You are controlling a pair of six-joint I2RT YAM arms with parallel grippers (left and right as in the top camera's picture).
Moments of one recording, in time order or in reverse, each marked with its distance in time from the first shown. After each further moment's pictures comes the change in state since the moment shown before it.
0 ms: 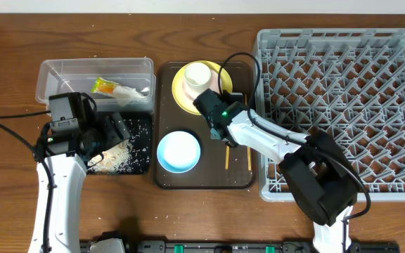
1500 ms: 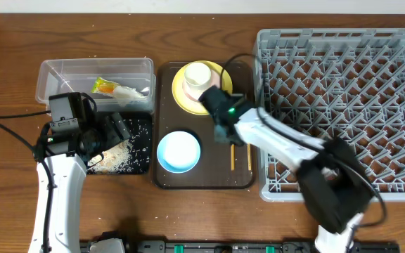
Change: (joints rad) left arm 0.000 0.000 0.000 -0.001 0.000 0.000; right arm -0.035 -0.116 0.000 -0.108 -0.126 -0.089
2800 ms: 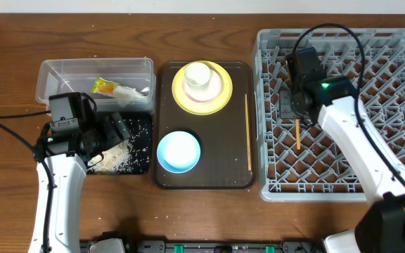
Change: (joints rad) left arm 0.000 0.000 0.000 0.000 0.000 0.000; right arm -0.394 -0.274 -0.001 -0.166 0.005 -0.418
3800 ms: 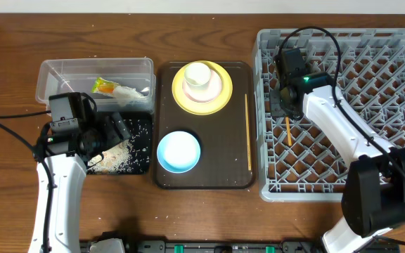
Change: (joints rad) left arm 0.000 0.000 0.000 0.000 0.000 0.000; right arm 0.000 0.162 -0.002 0.126 -0.031 -0.048
